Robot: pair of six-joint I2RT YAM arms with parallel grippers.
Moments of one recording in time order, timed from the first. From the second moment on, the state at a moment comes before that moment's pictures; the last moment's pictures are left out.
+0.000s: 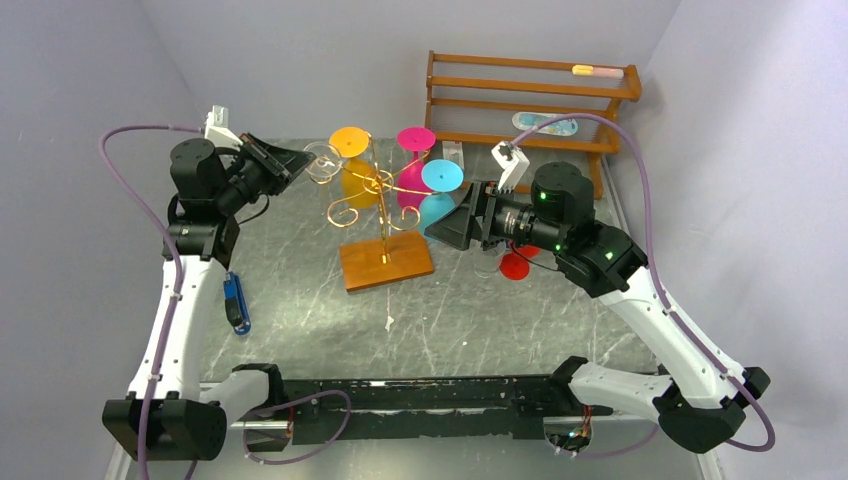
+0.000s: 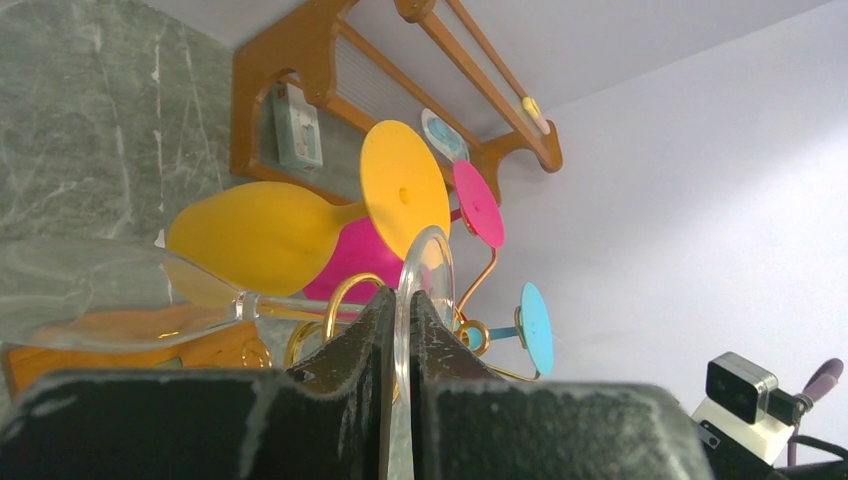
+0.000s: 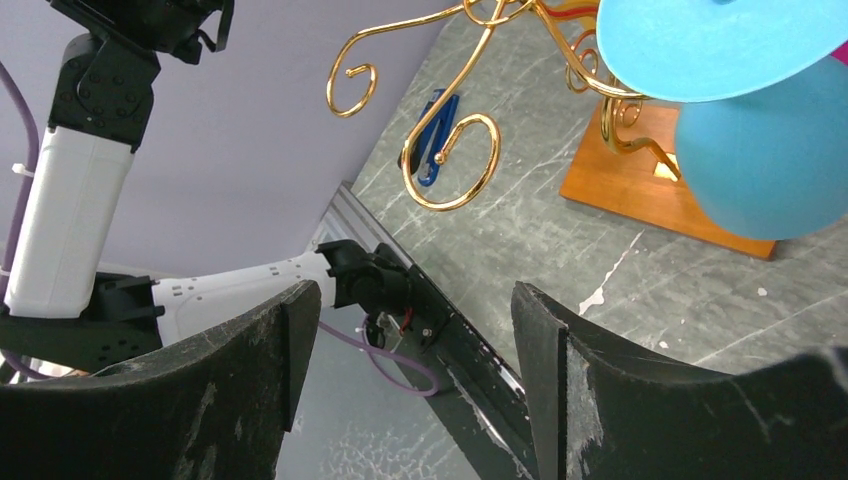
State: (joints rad) left arm -0.01 1.09 1.18 -0.23 0.47 -0.95; right arm 0.71 1.06 1.34 -0.56 -0.33 0.65
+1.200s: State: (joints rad) left arm -0.01 1.05 1.16 -0.26 0.69 -0.80; right arm 0.71 1.06 1.31 -0.56 -0.33 0.67
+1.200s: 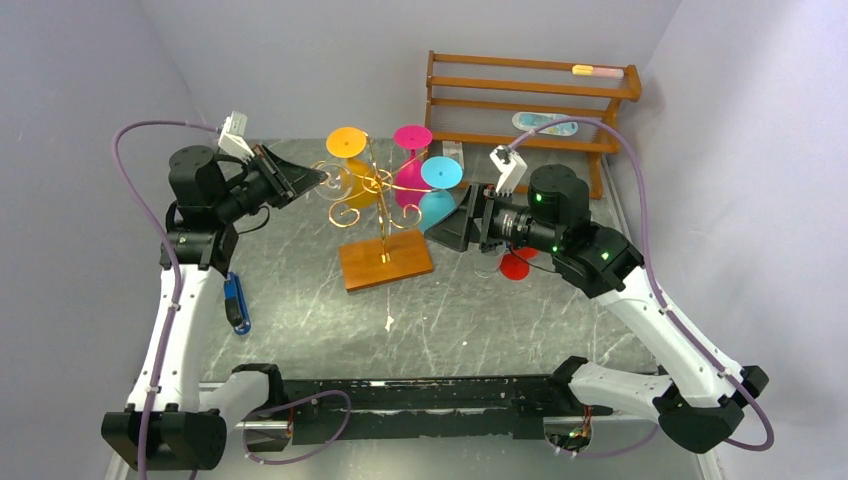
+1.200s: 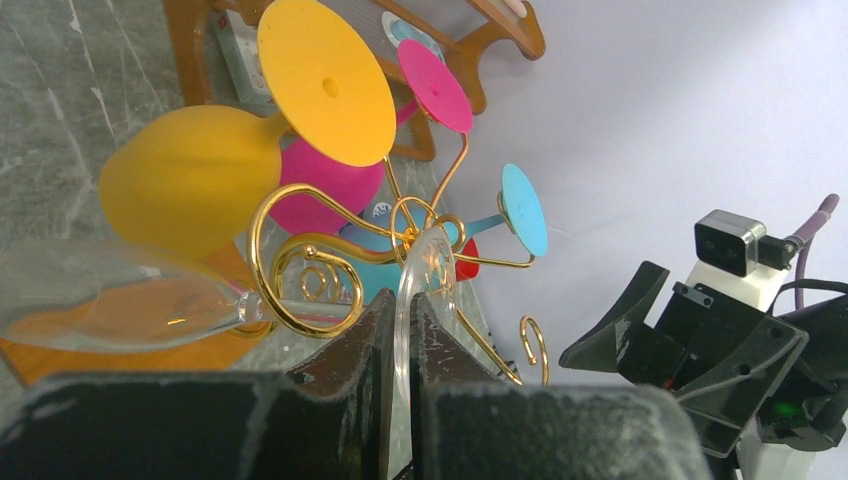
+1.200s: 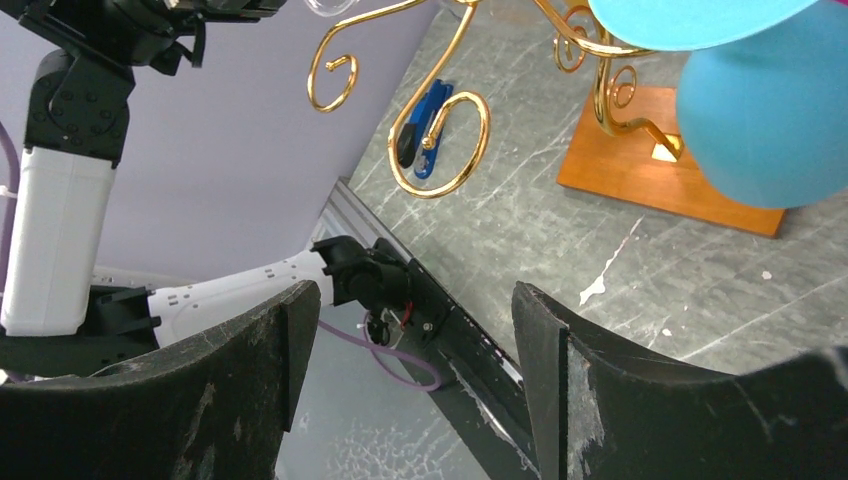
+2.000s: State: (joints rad) left arm -0.01 0.86 1.20 -0.47 0.53 -0.79; right arm 0.71 1.02 1.31 -0.61 -0.32 0.68
